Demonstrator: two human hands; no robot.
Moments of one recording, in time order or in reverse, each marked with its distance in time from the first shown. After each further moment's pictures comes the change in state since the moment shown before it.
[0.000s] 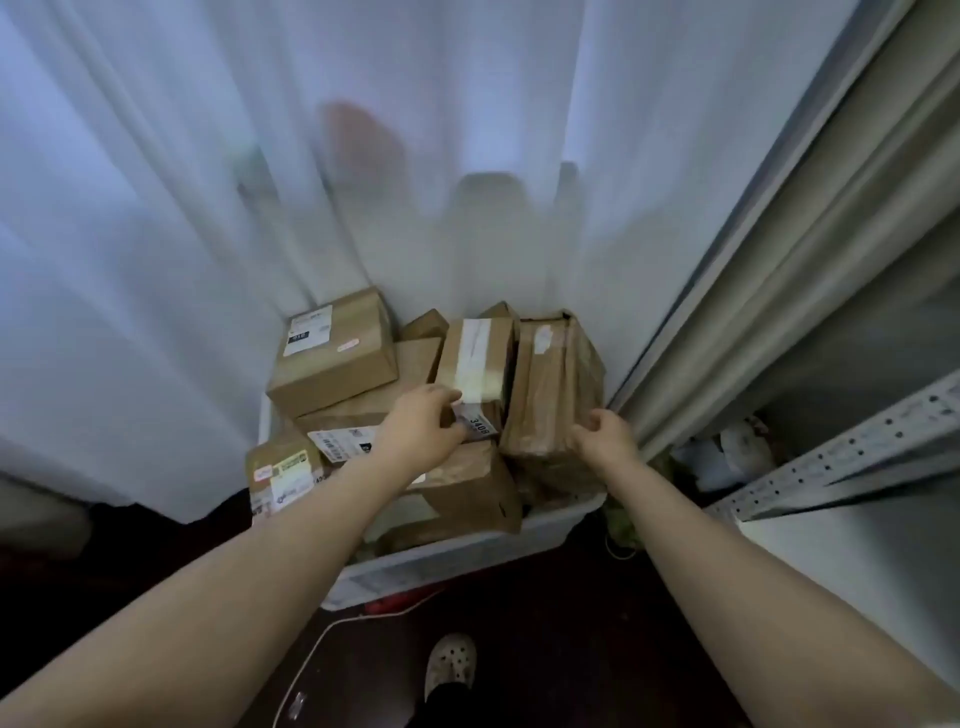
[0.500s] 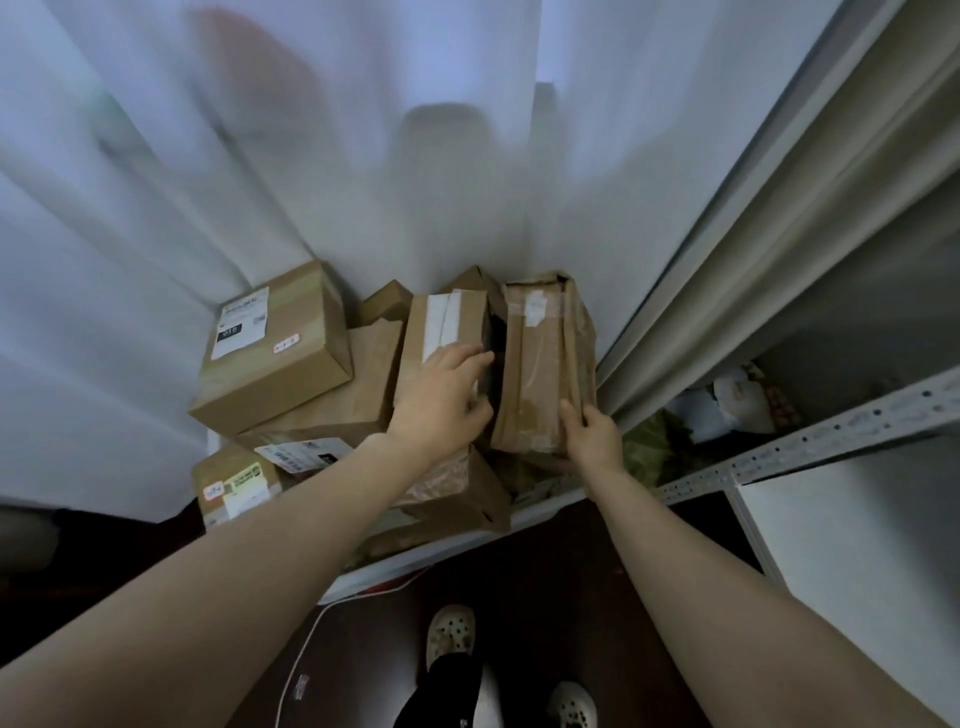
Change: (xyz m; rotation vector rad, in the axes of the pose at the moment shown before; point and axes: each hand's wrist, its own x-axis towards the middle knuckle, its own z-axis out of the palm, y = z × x) left_hand 0.083 0.010 0.042 0.130 -0.016 0.314; right_hand 0.055 0.028 0.028 0.250 0.075 0.066
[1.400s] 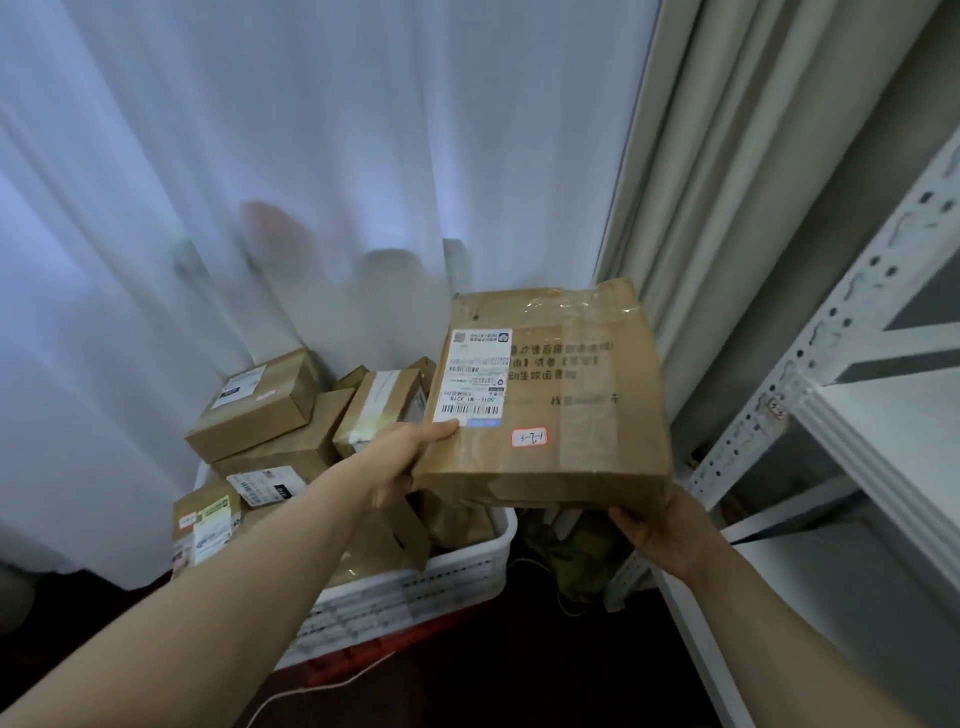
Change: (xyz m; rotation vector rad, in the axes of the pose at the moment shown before) left_hand -0.062 0.161 -0.018 -1.236 -0.099 -0.704; right_hand -0.097 0.034 -0.255 0.982 -0.445 0.114
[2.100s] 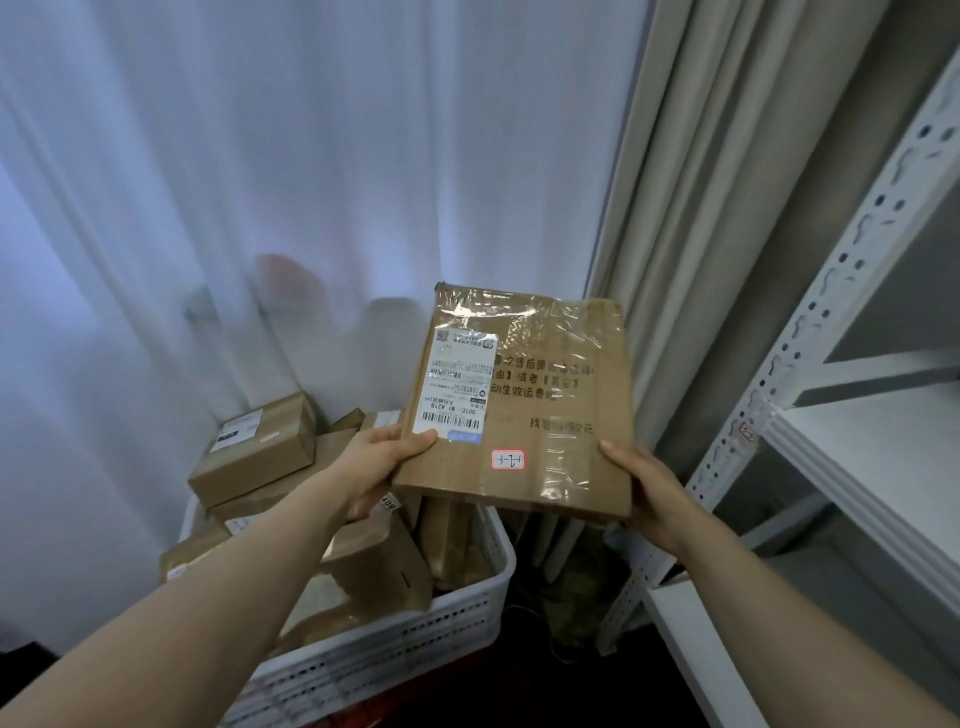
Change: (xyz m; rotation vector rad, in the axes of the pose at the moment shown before) left_hand -0.037 0.021 -0.043 0.044 -0.039 0.244; right_hand -0.023 -0.010 0.061 -0.500 0.015 -0.227
